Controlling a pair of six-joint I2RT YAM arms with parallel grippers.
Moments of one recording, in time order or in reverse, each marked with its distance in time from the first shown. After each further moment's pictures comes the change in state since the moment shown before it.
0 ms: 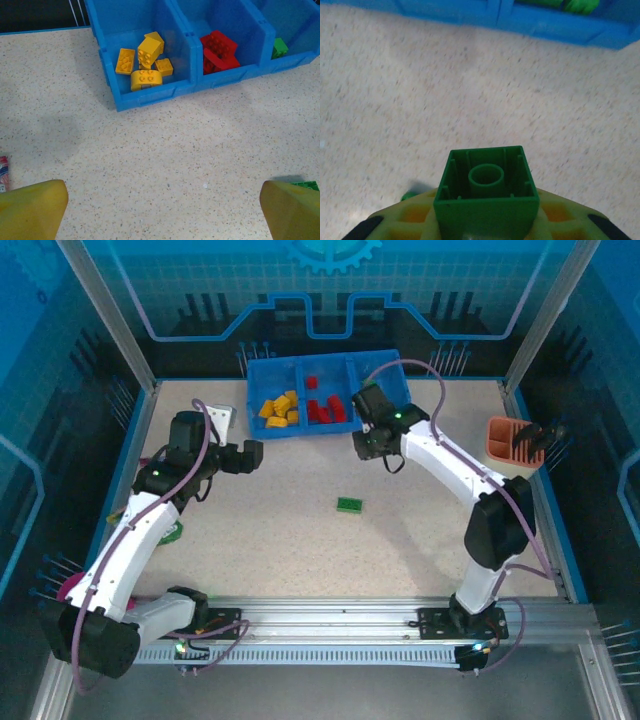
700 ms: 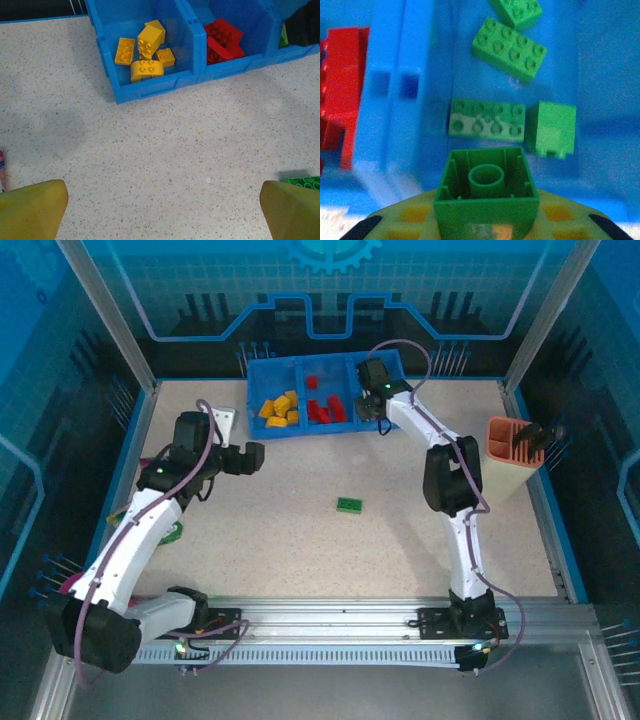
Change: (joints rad) left arm 0.000 0.028 -0.011 0.000 0.000 0.005; right arm -0.177 0.569 0.520 0.161 0.021 -0.119
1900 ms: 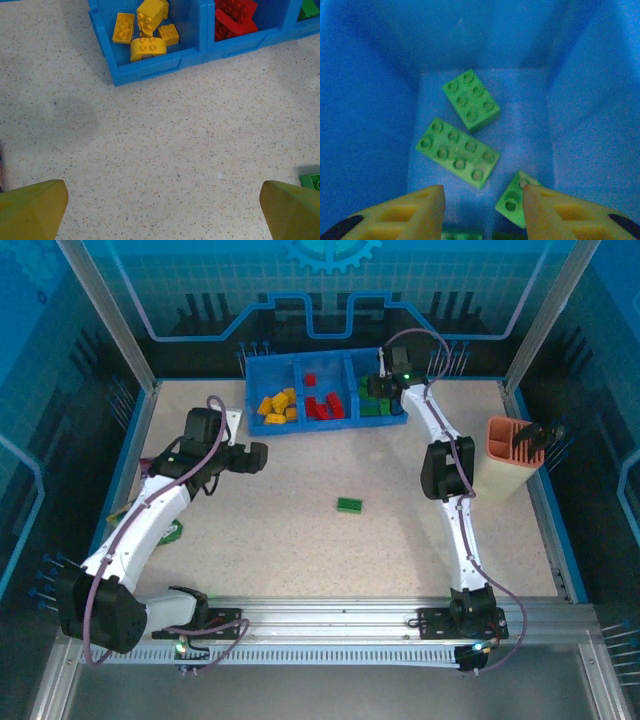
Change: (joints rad) left arm 0.001 0.098 0.020 -0.001 -0.021 0.018; right arm -0.138 0.282 0.380 0.084 -0.191 -0.014
